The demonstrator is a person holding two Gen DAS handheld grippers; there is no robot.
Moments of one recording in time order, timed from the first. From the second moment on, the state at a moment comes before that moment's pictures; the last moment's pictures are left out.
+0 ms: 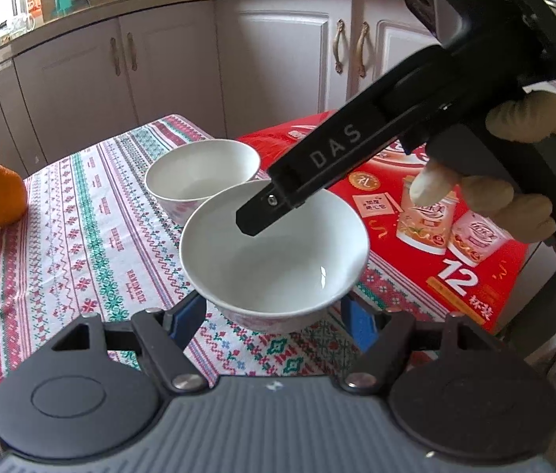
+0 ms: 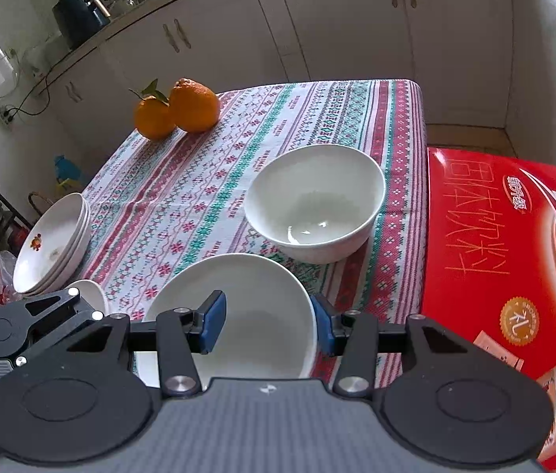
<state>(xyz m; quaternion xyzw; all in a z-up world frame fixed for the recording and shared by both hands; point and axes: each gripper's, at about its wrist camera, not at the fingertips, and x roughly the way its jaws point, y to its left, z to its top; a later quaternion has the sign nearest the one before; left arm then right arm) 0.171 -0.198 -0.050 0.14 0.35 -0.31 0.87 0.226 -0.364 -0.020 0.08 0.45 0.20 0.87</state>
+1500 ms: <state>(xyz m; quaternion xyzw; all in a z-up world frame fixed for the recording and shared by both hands) 0.124 -0.053 -0.020 0.10 0.34 -0.28 0.89 0.193 -0.210 0.014 0.03 0.44 0.25 0.86</state>
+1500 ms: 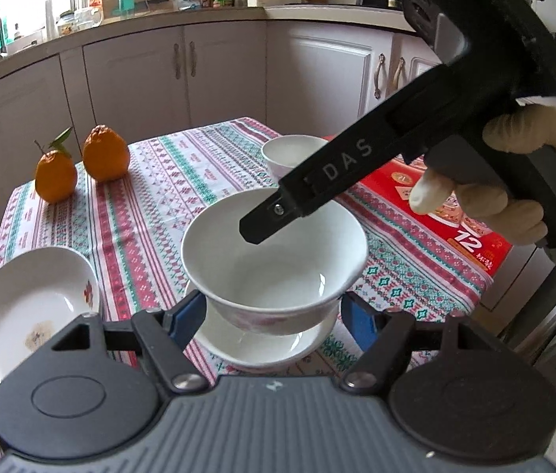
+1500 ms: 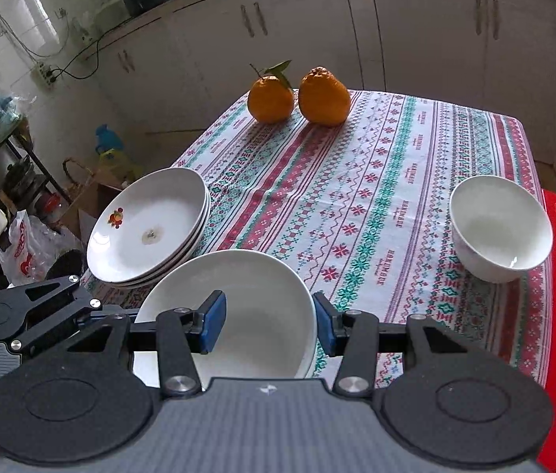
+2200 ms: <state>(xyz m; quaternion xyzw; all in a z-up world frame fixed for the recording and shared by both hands) 0.134 -0.050 -0.034 0.10 0.36 -0.28 0.88 0.198 -0.205 -0.002 0.04 0.46 0.25 0.85</state>
